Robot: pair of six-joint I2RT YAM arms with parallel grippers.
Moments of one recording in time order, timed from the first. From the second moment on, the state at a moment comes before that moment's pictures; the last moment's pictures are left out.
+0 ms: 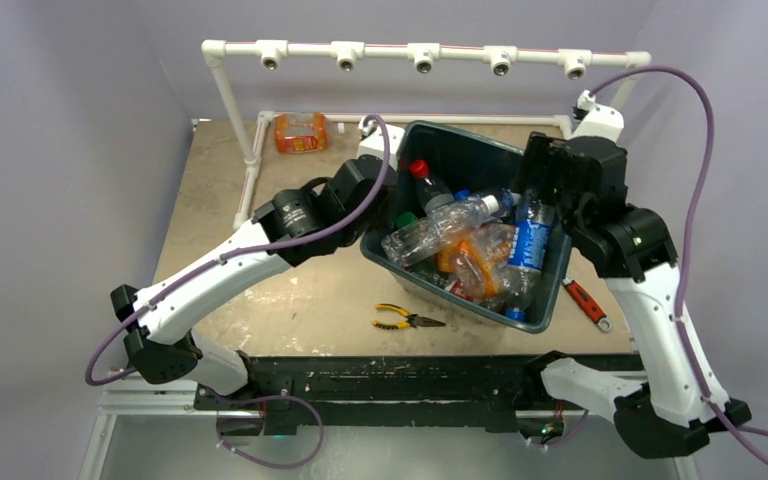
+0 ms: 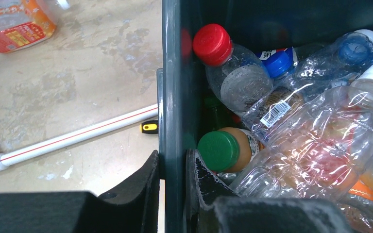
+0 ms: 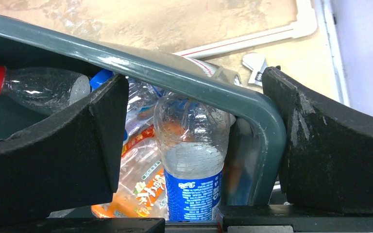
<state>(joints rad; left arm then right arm) -1.06 1.48 1.74 -0.83 -0.56 -0.41 0.42 1.07 1.55 -0.92 0.55 0.31</state>
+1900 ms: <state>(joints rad) -0.87 1.53 1.79 -0.94 -0.22 -0.51 0.50 1.10 1.61 -0.58 0.59 0.29</state>
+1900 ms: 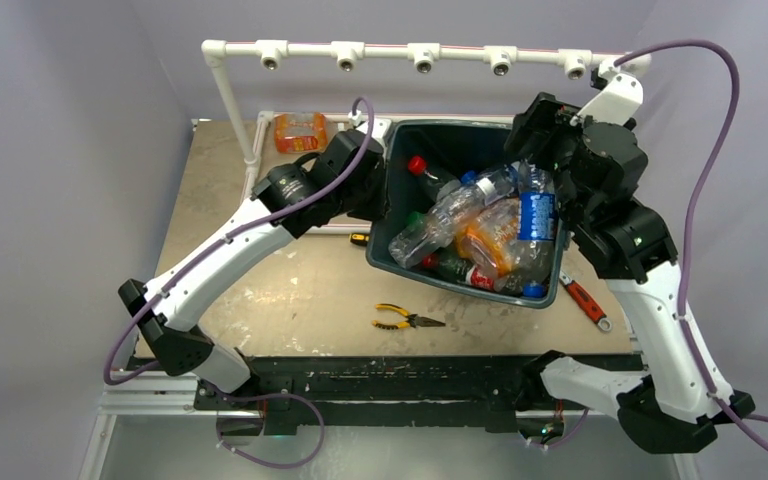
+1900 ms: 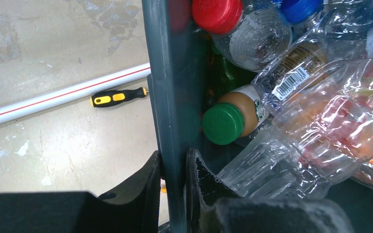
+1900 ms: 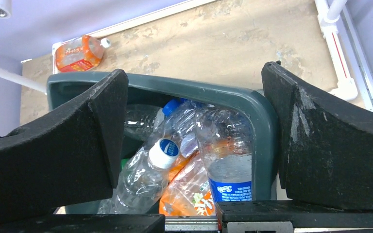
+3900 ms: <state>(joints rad) -0.81 1.46 1.85 -1.01 -0.43 -0.33 0.43 1.21 1.47 -0.70 0.34 0.39</state>
